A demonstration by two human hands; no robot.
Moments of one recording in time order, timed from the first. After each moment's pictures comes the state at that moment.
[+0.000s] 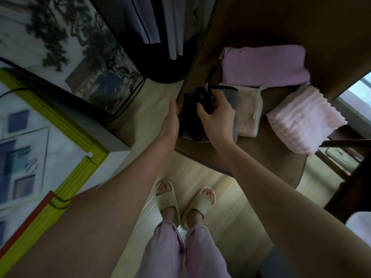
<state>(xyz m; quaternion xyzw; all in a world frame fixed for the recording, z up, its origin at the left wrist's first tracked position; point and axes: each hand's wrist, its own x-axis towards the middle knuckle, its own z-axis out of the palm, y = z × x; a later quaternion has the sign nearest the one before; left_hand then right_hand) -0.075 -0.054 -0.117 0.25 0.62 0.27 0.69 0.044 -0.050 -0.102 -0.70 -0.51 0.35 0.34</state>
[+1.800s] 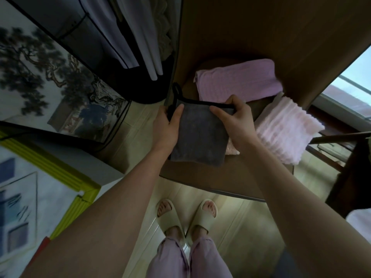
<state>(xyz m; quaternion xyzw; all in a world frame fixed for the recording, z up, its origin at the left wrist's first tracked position) -0.040 0.010 -0.107 0.45 0.69 0.27 0.50 0.133 -0.007 -0.082 -0.68 -0.39 0.48 0.39</state>
